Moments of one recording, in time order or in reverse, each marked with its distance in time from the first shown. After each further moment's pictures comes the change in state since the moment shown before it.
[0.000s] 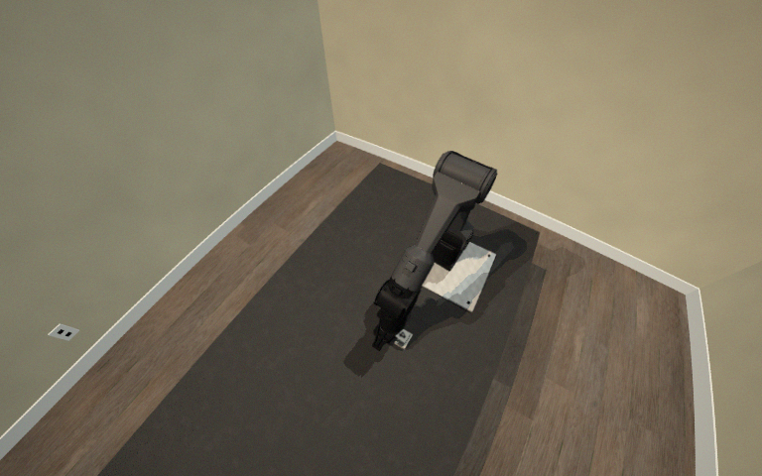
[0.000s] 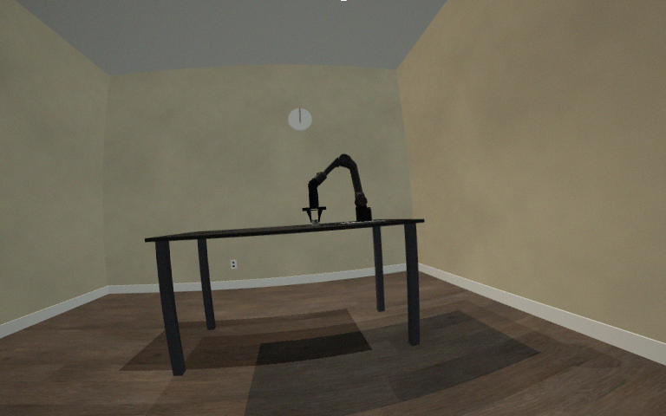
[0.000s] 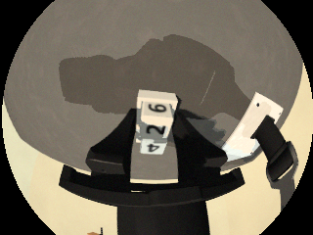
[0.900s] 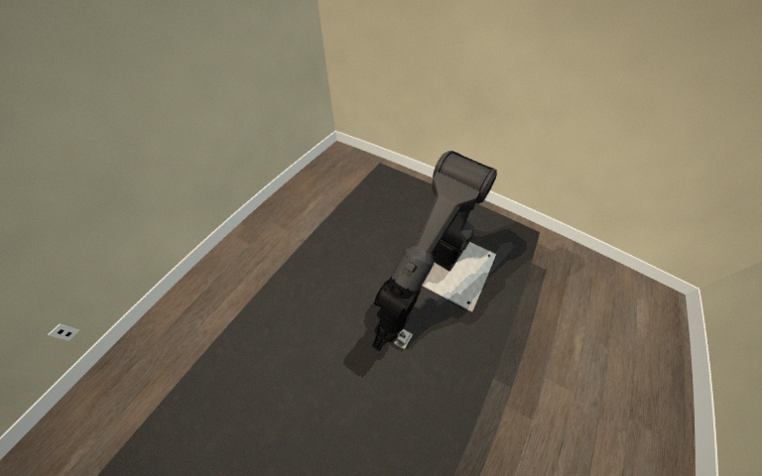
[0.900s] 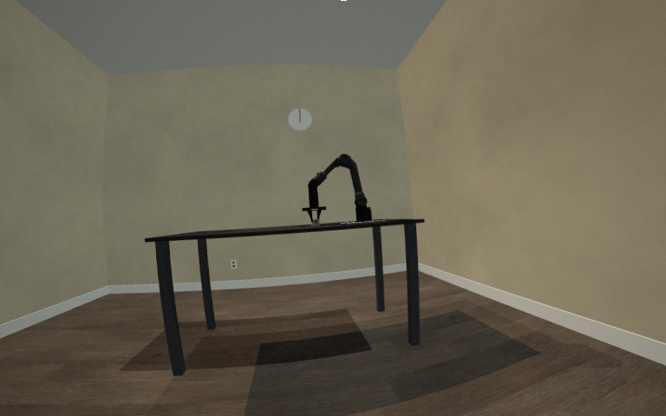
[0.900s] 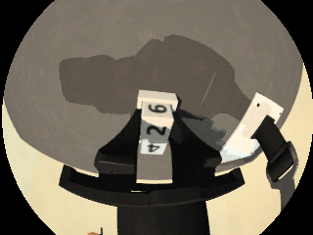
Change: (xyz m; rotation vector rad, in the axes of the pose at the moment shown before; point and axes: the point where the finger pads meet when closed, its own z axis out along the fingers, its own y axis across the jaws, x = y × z) arm 0.000 0.000 0.000 -0.001 0.000 0.000
